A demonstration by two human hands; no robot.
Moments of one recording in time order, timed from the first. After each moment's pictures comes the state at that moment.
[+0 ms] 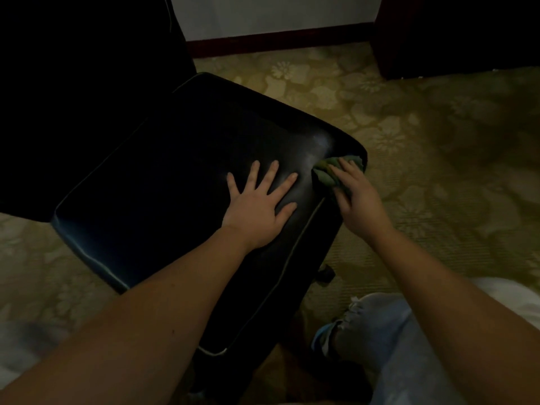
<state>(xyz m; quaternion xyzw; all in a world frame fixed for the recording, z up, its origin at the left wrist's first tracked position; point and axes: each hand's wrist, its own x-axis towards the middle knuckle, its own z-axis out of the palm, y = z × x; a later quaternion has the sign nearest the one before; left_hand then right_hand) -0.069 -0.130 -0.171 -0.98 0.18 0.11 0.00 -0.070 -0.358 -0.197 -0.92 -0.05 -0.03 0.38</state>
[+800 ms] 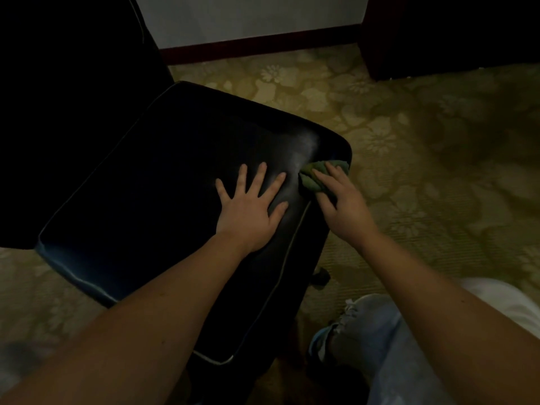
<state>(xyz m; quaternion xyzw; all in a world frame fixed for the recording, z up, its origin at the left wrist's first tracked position) -0.062 -0.141 -0.174 -0.99 0.15 0.09 0.00 -0.069 -0.350 -0.192 -0.91 -0.02 -0.01 0.41</state>
